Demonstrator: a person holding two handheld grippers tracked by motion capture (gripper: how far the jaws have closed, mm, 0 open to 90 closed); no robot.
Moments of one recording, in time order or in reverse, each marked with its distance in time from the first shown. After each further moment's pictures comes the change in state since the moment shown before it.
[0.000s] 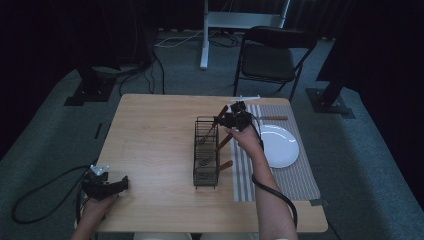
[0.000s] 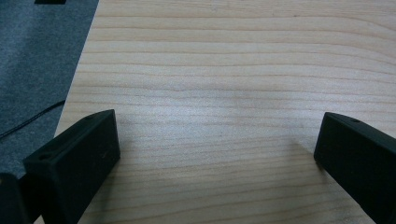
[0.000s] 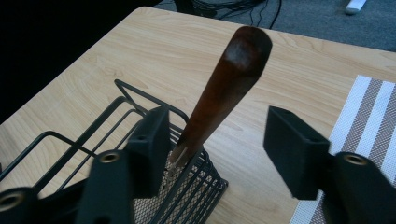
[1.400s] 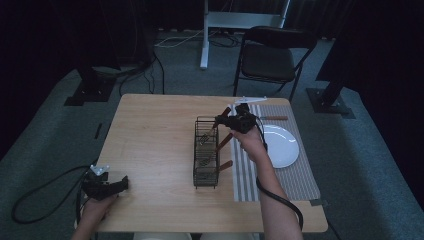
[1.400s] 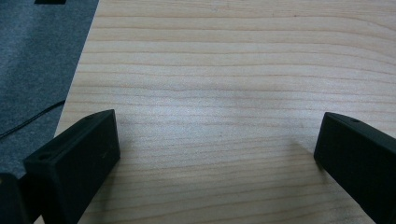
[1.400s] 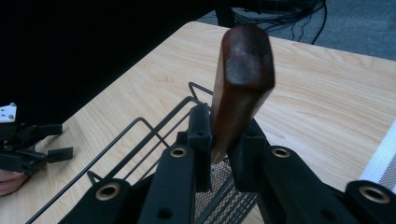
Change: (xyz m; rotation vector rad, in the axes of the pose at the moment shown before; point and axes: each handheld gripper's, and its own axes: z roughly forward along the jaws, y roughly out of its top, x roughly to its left) left arm 0.000 0.000 0.000 0.000 0.000 0.000; right arm 0.013 -0.002 -0.031 -0.051 0.161 -0.035
